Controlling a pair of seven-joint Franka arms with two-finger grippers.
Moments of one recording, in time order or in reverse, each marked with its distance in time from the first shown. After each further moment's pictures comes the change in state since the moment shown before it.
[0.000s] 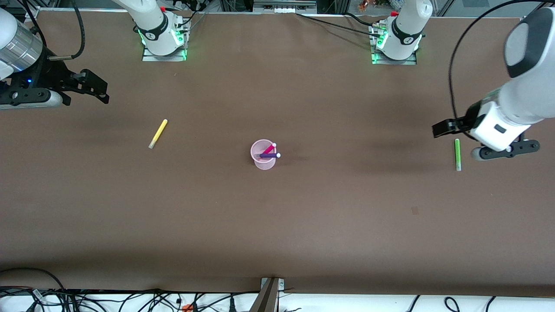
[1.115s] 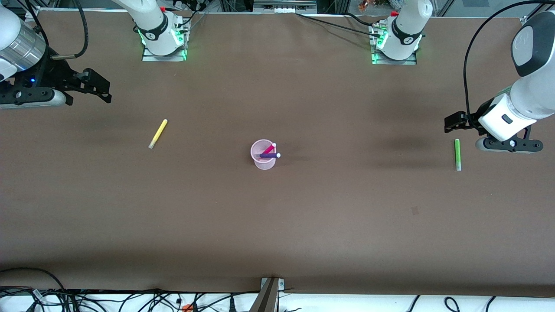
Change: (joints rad) left arm 0.049 -0.088 -0.017 -0.176 0.017 0.149 0.179; right arm 0.009 0.000 0.001 0.002 0.000 0.000 0.000
